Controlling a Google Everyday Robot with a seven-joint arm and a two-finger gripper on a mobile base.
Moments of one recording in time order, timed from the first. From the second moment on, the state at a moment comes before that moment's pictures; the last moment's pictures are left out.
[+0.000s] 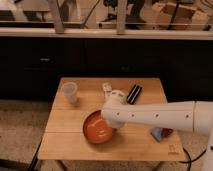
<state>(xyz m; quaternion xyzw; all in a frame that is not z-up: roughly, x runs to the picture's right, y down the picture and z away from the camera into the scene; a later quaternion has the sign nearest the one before) 0.058 0.219 0.782 -0.25 -0.15 -0.60 0.74</state>
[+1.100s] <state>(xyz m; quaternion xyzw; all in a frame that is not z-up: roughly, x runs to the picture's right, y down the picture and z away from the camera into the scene) 0.065 0.204 0.758 -0.26 -0.14 -0.62 0.73</state>
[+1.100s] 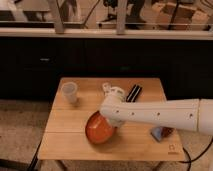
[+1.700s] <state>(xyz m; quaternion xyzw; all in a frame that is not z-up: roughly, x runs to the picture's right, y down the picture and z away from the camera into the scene) 0.069 0.200 0.749 -0.26 -0.14 -0.63 0.72</state>
